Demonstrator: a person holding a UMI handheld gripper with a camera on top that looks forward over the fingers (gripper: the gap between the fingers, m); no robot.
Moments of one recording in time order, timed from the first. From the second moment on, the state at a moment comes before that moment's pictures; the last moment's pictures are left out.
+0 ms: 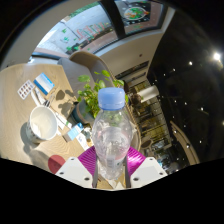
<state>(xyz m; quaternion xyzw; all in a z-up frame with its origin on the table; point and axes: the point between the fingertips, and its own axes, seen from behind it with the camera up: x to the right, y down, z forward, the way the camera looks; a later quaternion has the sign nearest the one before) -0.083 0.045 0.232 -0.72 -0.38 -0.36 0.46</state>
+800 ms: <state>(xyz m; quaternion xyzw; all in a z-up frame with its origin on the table) -0.089 0.029 0.064 -0.86 -0.16 0.09 0.48</state>
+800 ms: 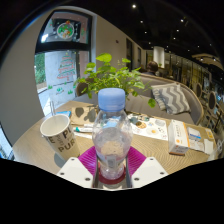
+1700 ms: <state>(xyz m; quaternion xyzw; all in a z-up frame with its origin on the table) -0.066 -0.155 0.194 -0.90 -0.07 0.03 0.42</state>
